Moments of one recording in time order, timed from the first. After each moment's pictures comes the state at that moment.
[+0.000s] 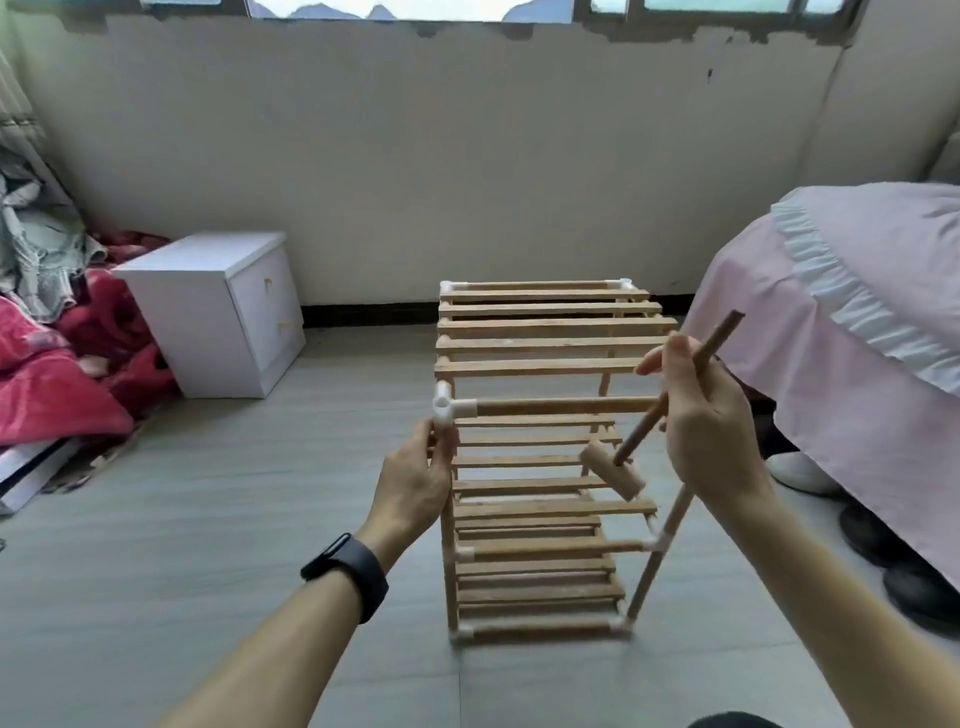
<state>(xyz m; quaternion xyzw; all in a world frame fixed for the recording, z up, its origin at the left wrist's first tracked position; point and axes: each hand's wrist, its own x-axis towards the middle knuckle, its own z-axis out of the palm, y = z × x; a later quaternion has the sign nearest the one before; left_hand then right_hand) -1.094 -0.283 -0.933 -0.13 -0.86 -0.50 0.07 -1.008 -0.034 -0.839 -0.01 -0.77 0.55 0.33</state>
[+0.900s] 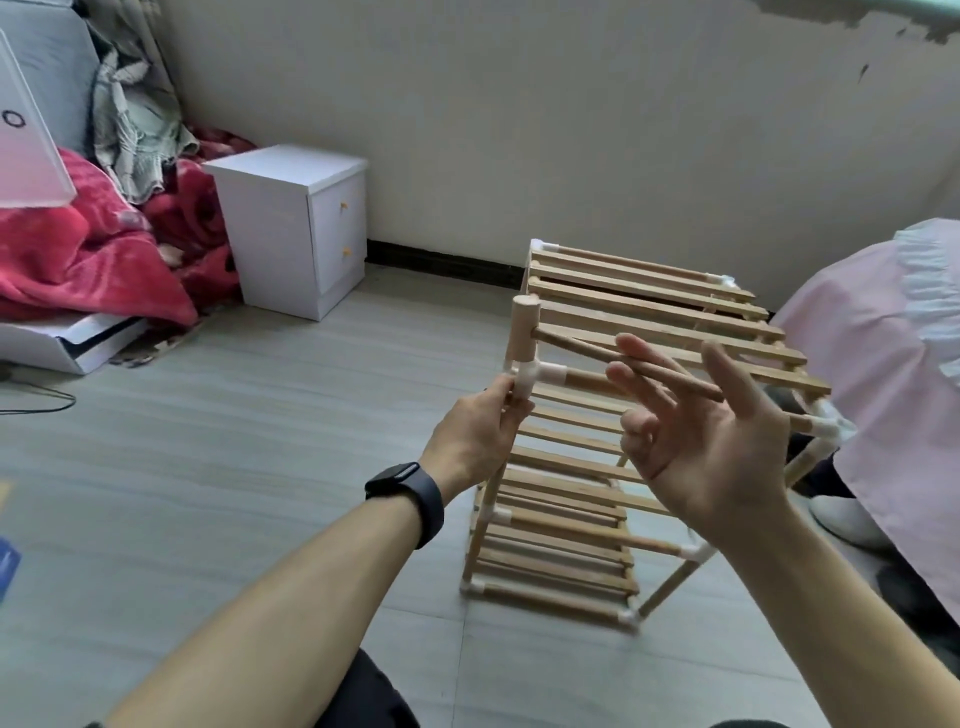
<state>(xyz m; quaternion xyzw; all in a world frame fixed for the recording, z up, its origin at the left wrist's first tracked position) -1.101 -0.297 -0.939 -0.15 -0.88 -0.45 0.05 -1.013 -0.102 -0.842 0.04 -0.49 0.87 -0.06</state>
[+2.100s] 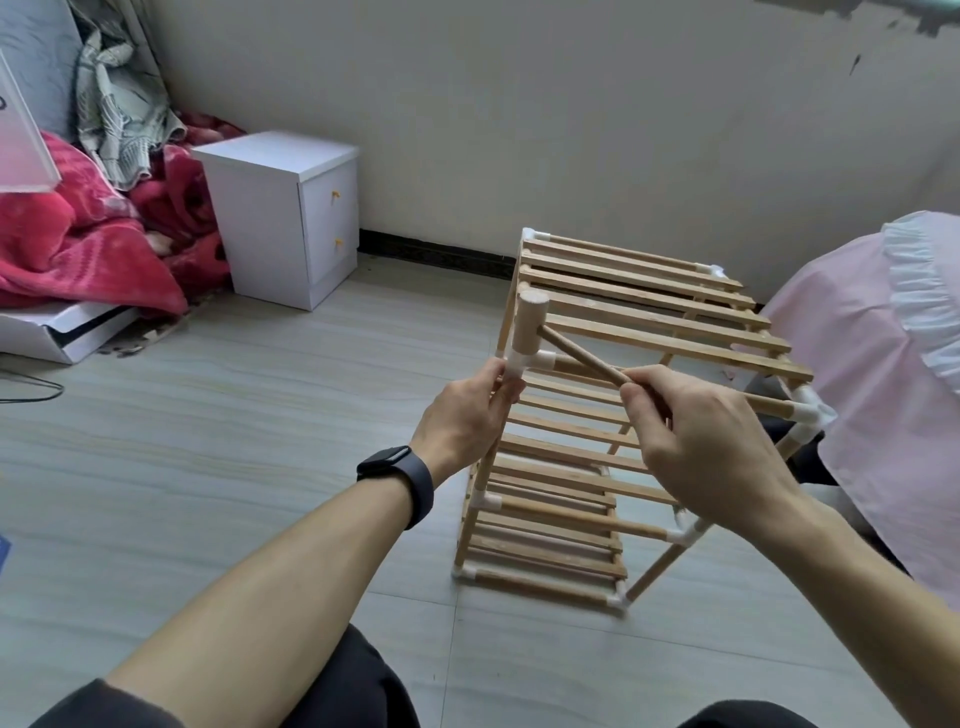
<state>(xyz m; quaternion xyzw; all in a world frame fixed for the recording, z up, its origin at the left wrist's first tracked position) -1.100 -0.298 -0.939 -0.16 -0.88 -0.45 0.06 -0.997 -0.091 -0.837 0.16 -0.95 0.21 0.19</state>
